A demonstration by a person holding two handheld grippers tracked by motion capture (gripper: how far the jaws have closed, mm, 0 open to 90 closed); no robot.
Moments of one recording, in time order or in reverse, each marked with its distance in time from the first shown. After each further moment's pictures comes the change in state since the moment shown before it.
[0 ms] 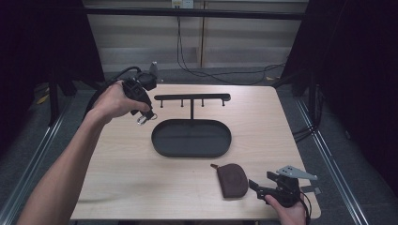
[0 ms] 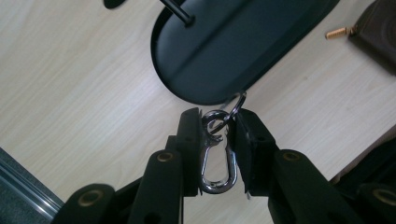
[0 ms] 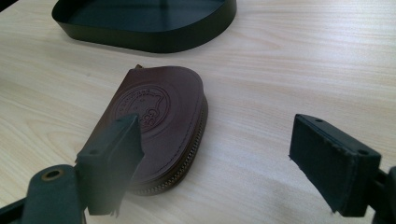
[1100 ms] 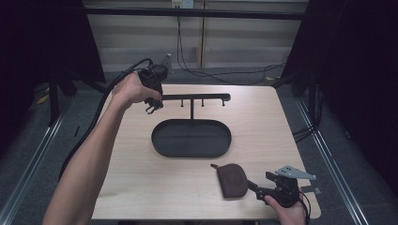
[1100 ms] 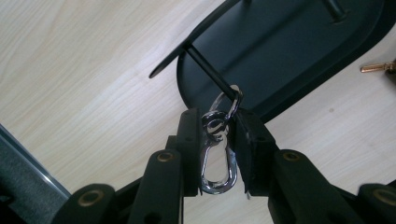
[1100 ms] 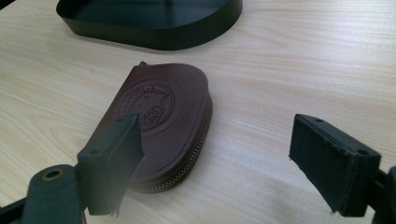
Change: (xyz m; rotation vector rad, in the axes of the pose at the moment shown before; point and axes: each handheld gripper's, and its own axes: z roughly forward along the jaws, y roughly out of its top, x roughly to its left) left arm 0.016 0.050 0.021 0.075 0.070 -0.092; right arm 0.002 0.000 0.001 0.009 0.015 -0.012
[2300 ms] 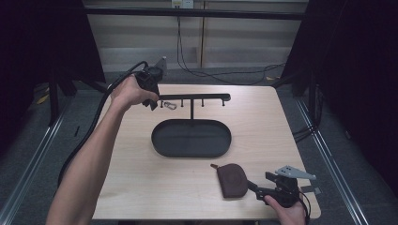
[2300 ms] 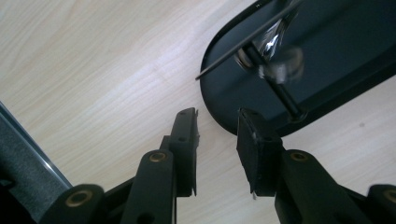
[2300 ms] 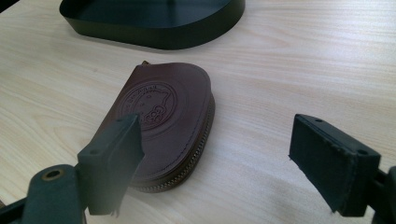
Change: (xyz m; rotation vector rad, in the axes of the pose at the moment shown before) left arm 0.016 -0.004 0.017 0.009 0.027 -0.057; right arm 0.000 0.000 0.000 0.003 0.009 0.005
